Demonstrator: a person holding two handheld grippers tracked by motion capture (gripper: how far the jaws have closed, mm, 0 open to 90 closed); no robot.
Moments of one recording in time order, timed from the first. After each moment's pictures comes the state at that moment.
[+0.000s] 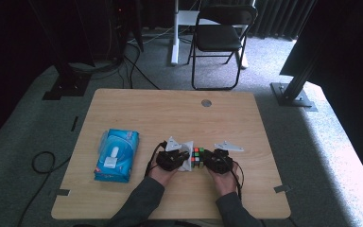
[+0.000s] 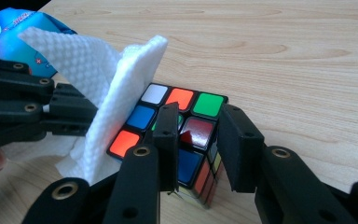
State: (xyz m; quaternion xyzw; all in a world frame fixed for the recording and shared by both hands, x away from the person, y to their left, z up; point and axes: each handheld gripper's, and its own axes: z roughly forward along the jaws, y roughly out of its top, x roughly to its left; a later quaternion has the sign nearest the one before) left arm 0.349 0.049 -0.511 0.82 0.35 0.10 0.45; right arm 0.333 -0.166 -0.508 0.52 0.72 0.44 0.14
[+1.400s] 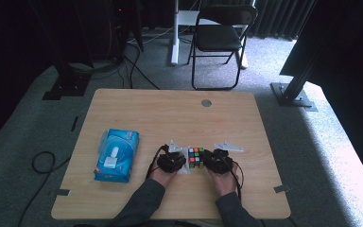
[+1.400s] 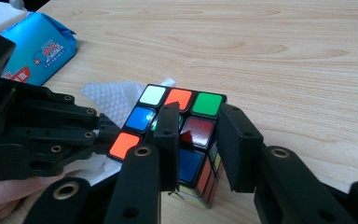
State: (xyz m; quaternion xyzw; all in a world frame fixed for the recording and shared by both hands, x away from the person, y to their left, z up) left arm 0.359 0.046 -0.541 0.83 0.38 0.09 0.40; right arm 0.333 -0.165 -0.508 0.52 0.72 0.44 0.14
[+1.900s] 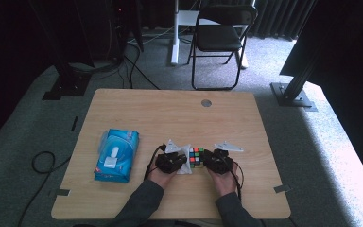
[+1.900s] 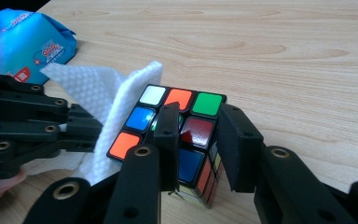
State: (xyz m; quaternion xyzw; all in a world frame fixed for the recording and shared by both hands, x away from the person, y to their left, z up) left arm 0.347 0.052 -0.523 0.82 0.37 0.09 0.43; right arm 0.332 -0.165 -0.508 0.52 0.72 0.44 0.14
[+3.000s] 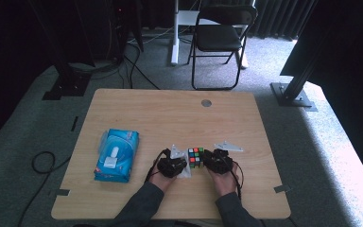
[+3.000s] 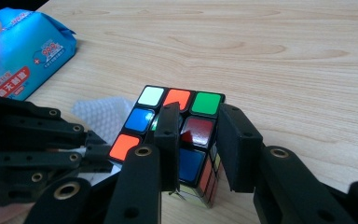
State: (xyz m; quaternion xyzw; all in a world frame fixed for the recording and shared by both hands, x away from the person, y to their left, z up) left arm 0.343 0.045 -0.541 0.84 0.36 0.11 0.38; right arm 0.333 -0.165 -0.508 0.52 0.72 0.44 0.14
